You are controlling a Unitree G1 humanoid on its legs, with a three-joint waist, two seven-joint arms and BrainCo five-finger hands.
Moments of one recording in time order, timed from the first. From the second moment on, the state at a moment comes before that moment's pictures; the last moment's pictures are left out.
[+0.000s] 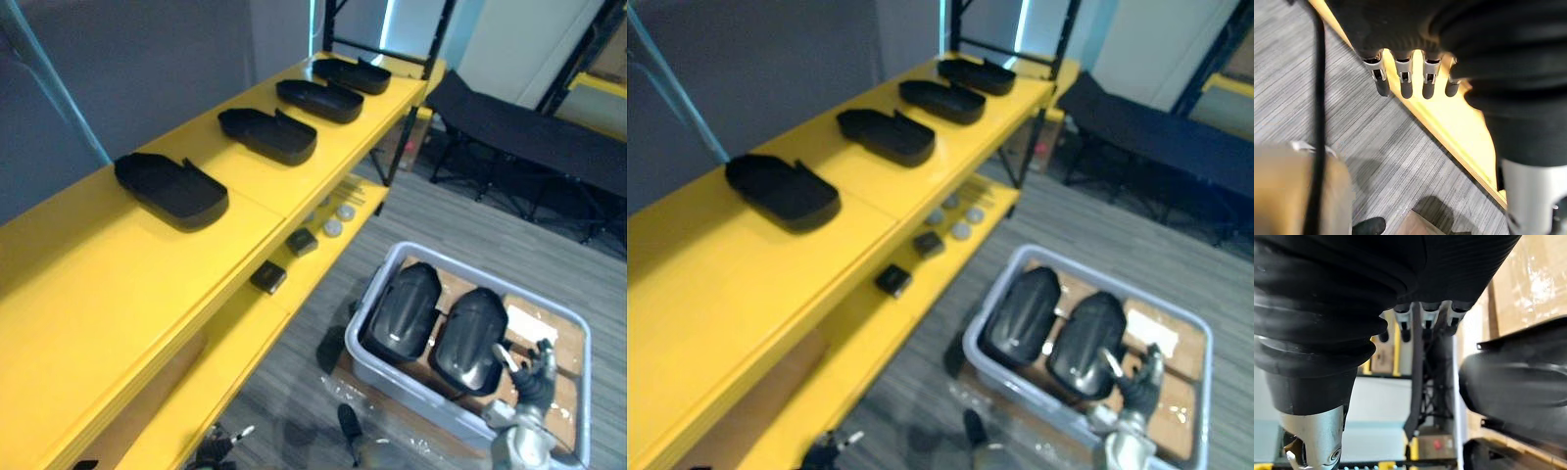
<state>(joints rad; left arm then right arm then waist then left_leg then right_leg) 0.15 0.14 0.07 0.95 -0.18 -0.06 0.10 0.19 -0.10 -0.36 0.44 0.28 -0.48 -0.11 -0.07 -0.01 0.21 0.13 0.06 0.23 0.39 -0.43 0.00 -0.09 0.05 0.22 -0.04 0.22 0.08</state>
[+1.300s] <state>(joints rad) 0.12 0.09 0.09 0.87 -0.15 -0.17 0.10 0.11 -0.12 -0.43 0.26 0.21 -0.37 -0.38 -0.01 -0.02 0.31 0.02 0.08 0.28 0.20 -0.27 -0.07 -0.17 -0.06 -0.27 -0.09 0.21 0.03</state>
